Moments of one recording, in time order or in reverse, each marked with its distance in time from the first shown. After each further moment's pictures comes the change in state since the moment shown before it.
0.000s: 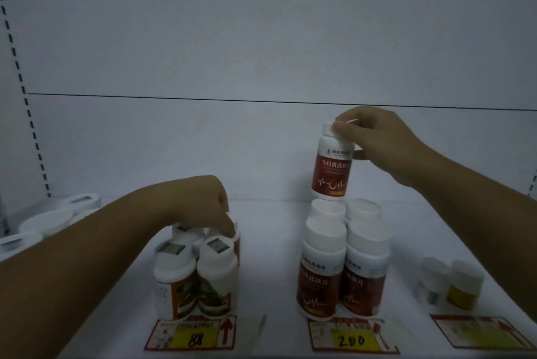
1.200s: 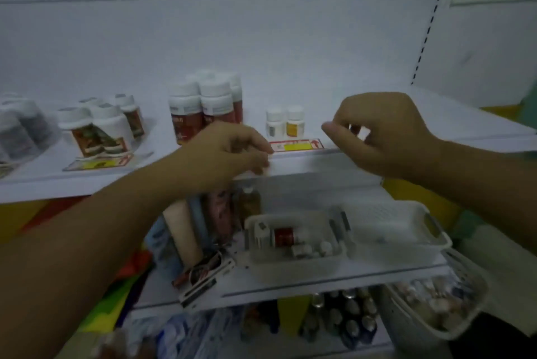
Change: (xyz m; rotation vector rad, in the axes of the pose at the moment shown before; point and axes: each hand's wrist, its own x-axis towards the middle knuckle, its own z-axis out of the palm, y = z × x) left_hand -0.136 0.204 0.141 -0.564 0.116 0.467; right_hand -0.247 0.072 -0.154 -0.612 0.004 -0.673
